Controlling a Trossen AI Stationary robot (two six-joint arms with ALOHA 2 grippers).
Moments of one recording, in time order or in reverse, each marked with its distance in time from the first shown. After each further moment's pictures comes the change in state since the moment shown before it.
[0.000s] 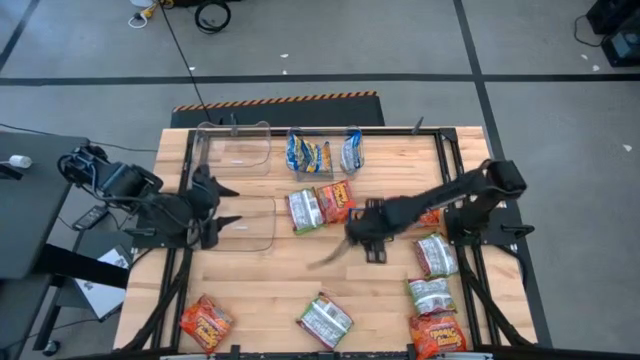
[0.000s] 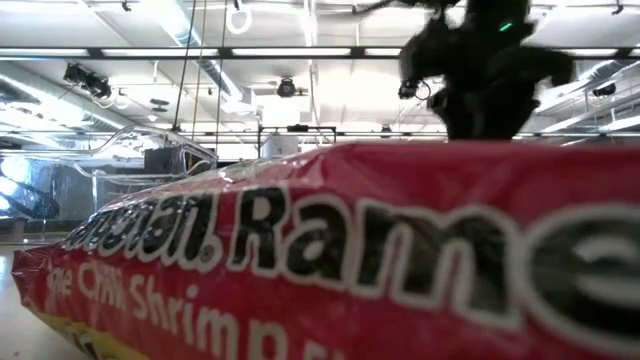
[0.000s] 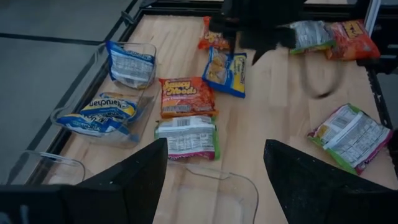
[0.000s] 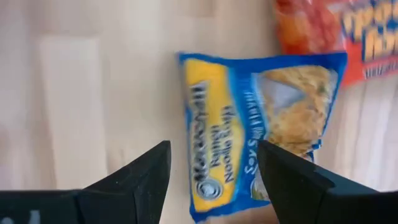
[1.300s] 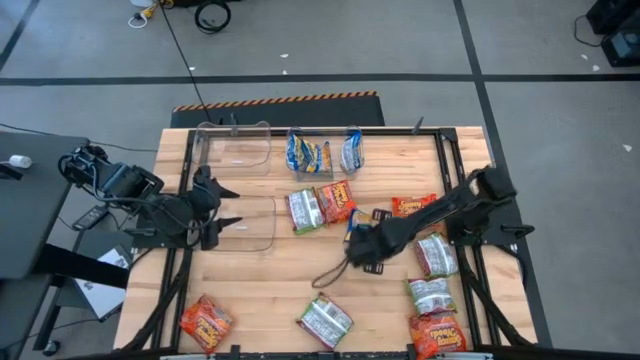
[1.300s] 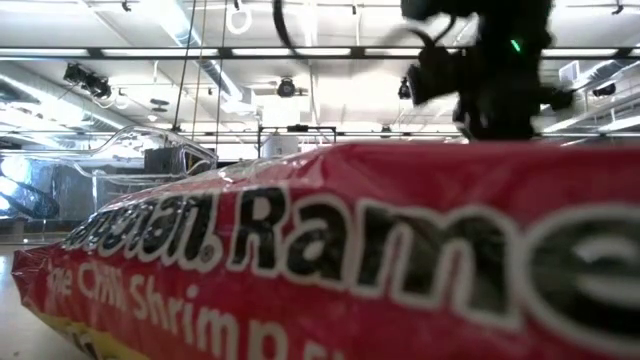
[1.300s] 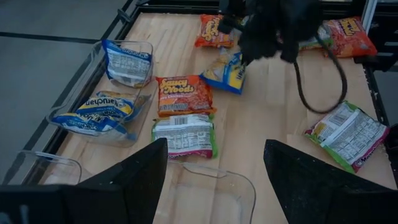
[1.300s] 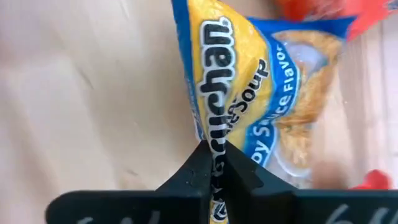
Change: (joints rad) left arm 0.000 0.003 0.000 0.001 0.013 0.000; right arm 0.064 0.078 -0.014 0.003 0.075 0.350
